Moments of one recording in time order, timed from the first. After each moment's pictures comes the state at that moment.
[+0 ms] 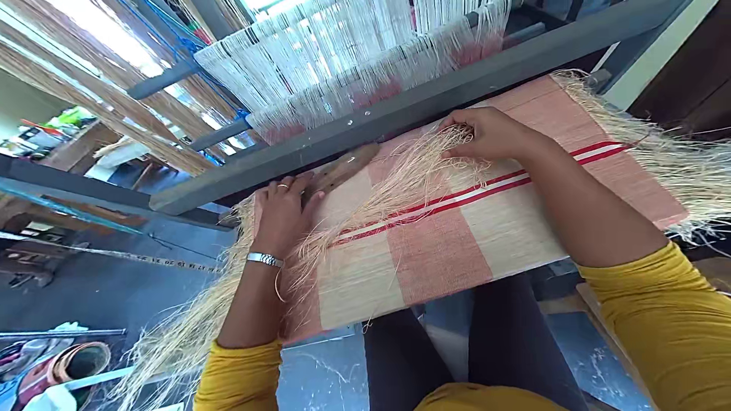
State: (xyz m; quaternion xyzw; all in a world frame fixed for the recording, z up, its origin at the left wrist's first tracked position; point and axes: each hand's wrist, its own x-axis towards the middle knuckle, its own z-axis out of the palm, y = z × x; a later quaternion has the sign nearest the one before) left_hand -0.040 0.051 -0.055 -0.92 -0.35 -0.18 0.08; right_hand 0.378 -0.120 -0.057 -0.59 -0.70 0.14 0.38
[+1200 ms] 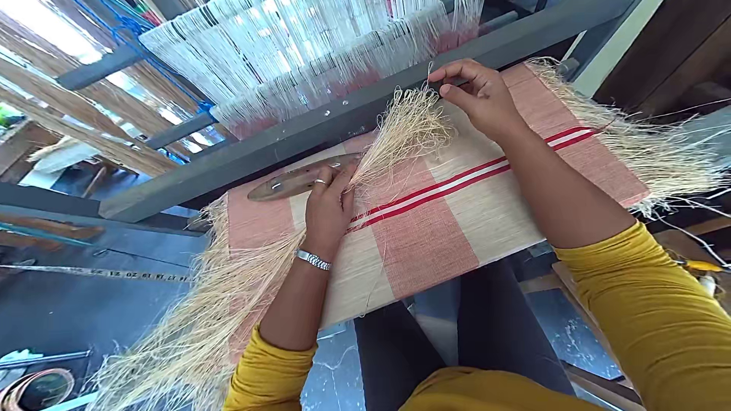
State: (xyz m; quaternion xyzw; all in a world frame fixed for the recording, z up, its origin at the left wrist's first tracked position) left_hand 0.046 -0.015 -0.092 -0.91 -0.26 -0.31 -0.04; right_hand 0.386 -0.115 -0.059 -0.51 -0.60 0.07 0.62
